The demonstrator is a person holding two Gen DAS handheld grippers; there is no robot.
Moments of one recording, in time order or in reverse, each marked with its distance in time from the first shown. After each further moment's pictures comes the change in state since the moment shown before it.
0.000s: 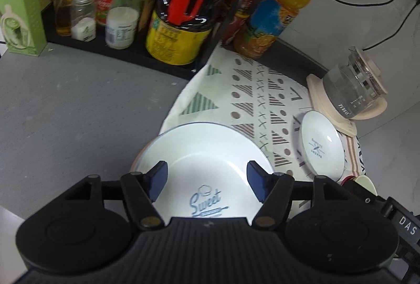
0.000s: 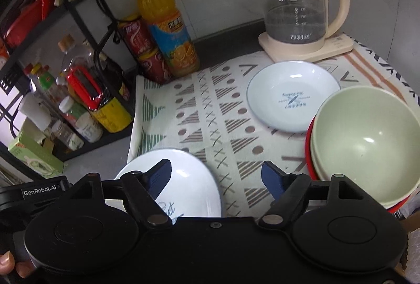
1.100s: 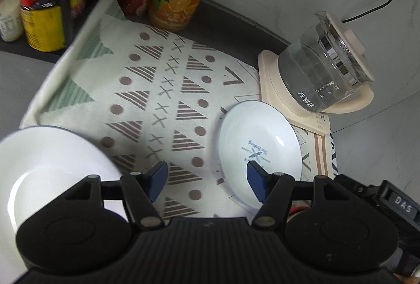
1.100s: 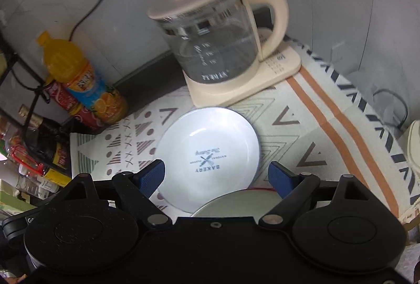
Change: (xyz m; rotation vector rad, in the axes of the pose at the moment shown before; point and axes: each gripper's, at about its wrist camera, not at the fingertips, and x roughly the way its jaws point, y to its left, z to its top) left arm 0.111 -0.152 0.022 -0.018 0.105 -0.066; right arm 0.050 -0.159 0.107 0.147 0.118 -0.036
